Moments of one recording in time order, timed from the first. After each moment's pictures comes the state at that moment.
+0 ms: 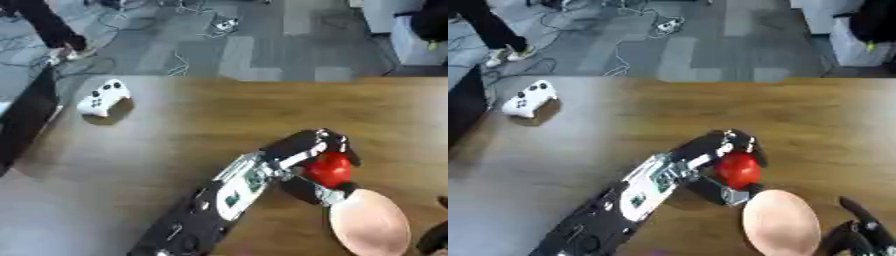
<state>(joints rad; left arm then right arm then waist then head) -0.74 0.14 -0.40 -1.25 -0.51 -0.51 -0.11 0.03 -0.18 0.06 -1.88 0.17 -0.22 0.46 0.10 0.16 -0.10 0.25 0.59</state>
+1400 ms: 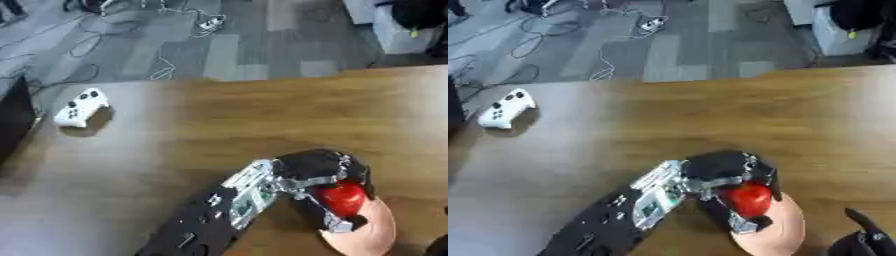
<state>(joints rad) -0.74 0.14 -0.43 -1.21 -0.73 -0.62 -0.12 0.02 -0.17 0.05 -1.88 0.22 -0.22 0.45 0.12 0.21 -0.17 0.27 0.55</state>
